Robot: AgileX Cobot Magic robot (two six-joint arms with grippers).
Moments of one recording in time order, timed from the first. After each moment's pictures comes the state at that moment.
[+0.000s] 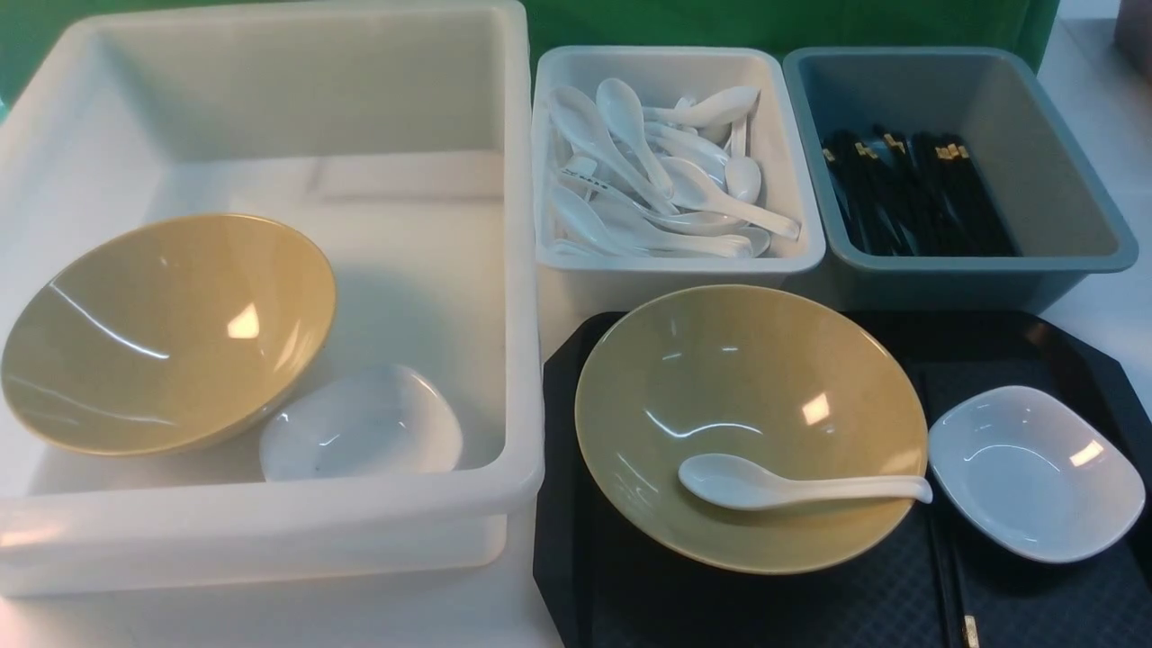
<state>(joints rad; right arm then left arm) 0.00 -0.01 0.01 -0.02 -0.62 0.40 0.00 -0.01 -0.07 -0.07 -0.52 -0.27</state>
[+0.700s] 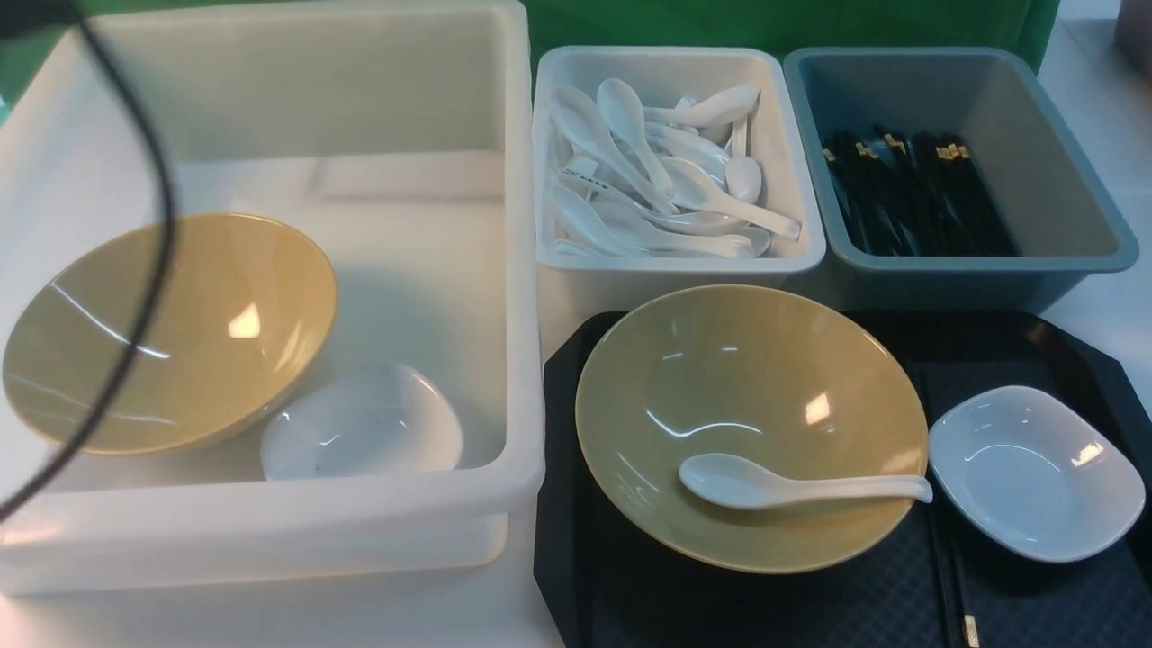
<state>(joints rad) 0.01 0.25 -0.37 -0.02 0.37 -0.01 -0.21 0.96 -1.09 -0.13 0.58 0.00</state>
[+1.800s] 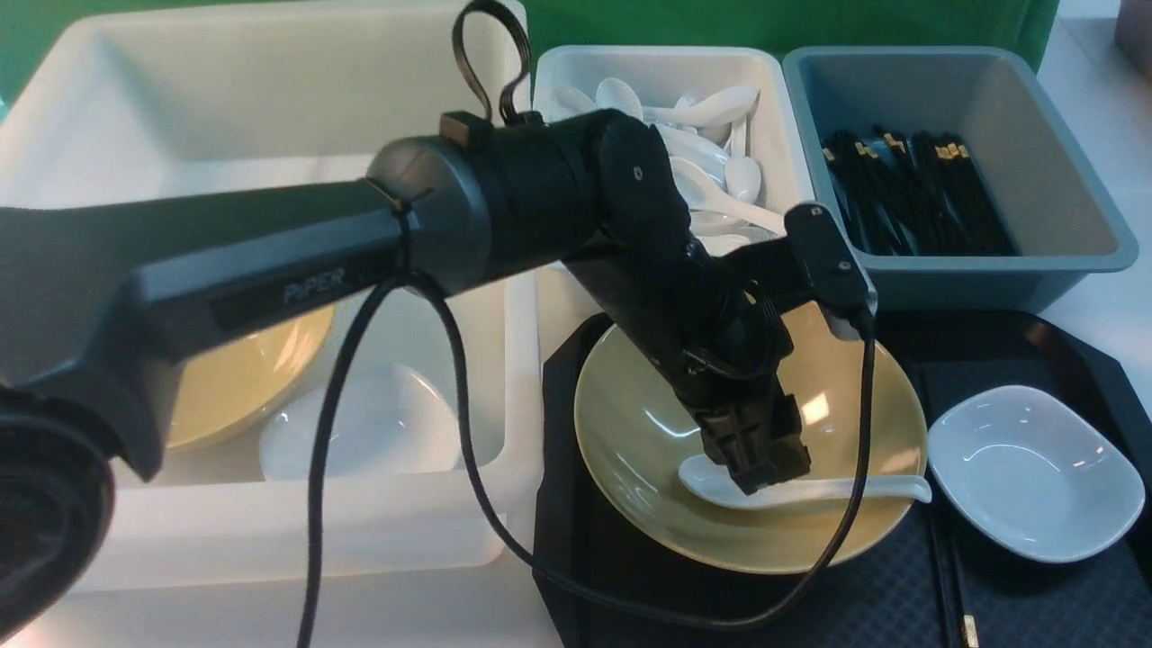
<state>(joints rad) 0.16 0.27 -0.30 -0.02 0.45 -0.20 -0.71 2.00 -1.54 -0.63 0.88 1.13</state>
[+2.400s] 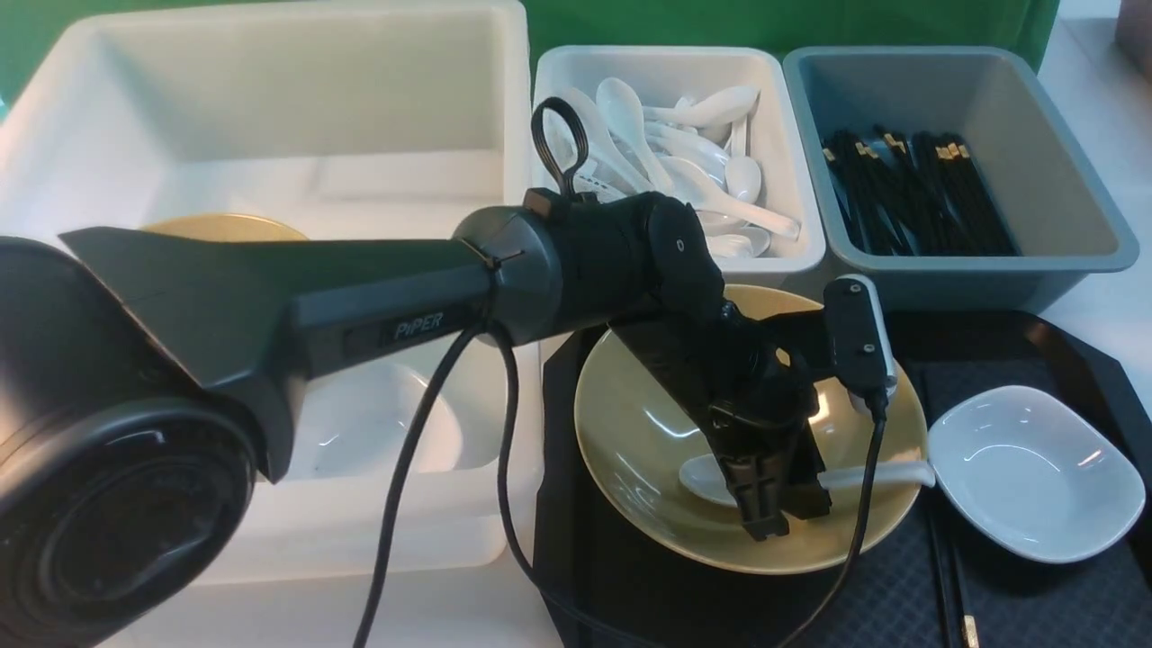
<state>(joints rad) 0.17 0.27 -0.30 -0.02 0.40 -0.20 -0.74 2.10 -1.54 -0.69 0.80 1.30</state>
